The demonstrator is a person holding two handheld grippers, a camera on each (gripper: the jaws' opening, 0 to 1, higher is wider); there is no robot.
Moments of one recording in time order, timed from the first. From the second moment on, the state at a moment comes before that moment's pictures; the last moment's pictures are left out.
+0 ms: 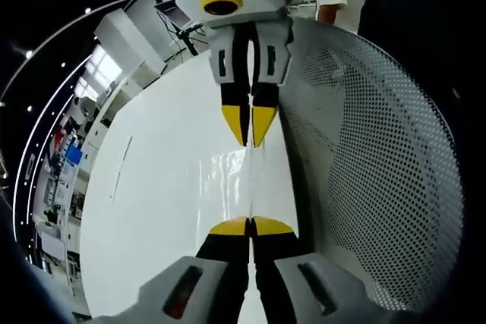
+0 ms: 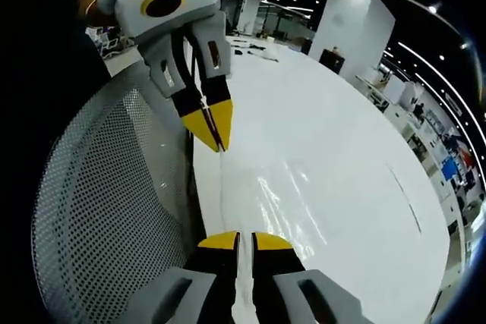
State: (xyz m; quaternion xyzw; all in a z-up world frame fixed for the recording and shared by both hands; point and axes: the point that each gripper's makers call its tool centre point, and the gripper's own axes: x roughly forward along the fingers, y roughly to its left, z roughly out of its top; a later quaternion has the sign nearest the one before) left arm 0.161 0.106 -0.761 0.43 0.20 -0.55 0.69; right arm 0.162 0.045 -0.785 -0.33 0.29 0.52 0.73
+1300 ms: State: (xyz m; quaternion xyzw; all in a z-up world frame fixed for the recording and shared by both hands) left arm 0.158 0.077 -0.745 0.43 0.16 -0.55 0.70; right arm 0.173 0.073 -0.770 -0.30 0.28 0.53 0.74
